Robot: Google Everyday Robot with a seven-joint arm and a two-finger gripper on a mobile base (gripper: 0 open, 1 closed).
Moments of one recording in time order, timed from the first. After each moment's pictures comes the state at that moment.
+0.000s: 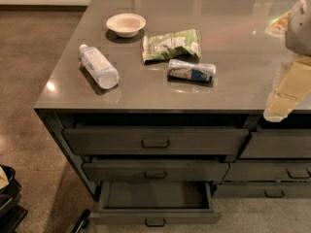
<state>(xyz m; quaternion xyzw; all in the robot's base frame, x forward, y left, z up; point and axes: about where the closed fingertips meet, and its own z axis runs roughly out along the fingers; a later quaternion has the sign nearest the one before) 0.439 -0.214 0.987 -0.60 0.78 -0.05 0.18</state>
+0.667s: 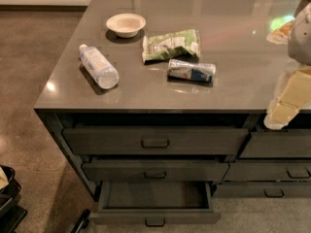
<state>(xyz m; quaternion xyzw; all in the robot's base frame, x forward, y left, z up) 0.433 -0.215 0.978 -0.60 0.78 -0.03 0.19</state>
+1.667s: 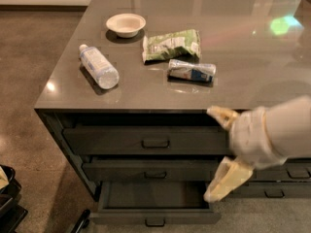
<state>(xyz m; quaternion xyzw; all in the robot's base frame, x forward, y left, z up) 0.379 -0.121 0.834 -0.64 0.70 0.12 0.31</state>
